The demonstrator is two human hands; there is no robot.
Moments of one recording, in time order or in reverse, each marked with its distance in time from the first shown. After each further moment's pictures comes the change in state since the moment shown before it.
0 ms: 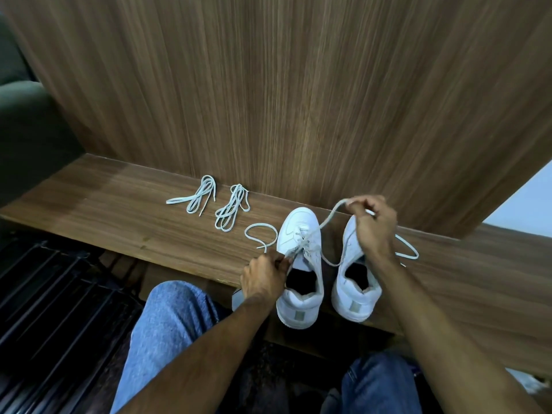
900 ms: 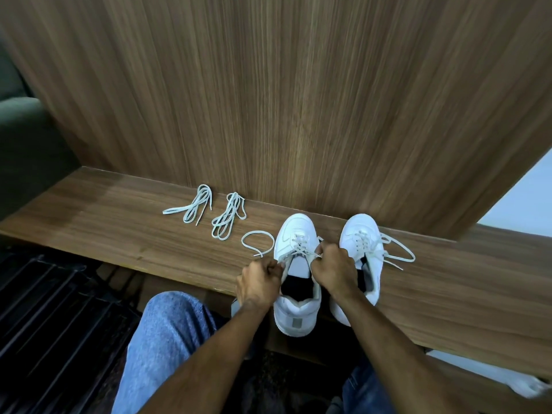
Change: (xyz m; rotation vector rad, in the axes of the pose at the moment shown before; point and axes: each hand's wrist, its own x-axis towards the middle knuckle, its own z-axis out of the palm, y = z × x) left_hand 0.004 -0.002 0.000 -0.120 0.021 -0.074; right_hand -0.049 0.034 0.030 -0.775 -0.453 0.195
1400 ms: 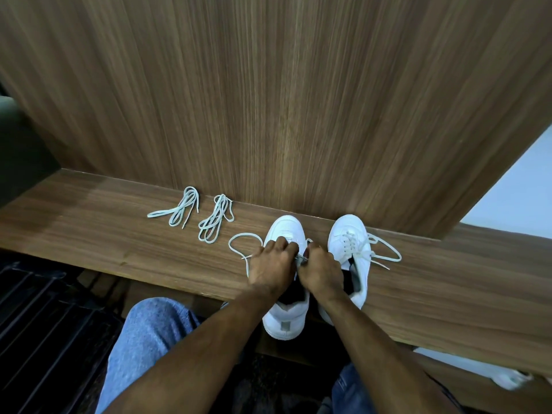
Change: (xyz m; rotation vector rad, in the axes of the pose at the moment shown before) left_hand 0.017 0.044 0.015 0.477 -0.016 0.601; right_hand -0.001 -0.002 0.005 -0.027 0.012 -0.016
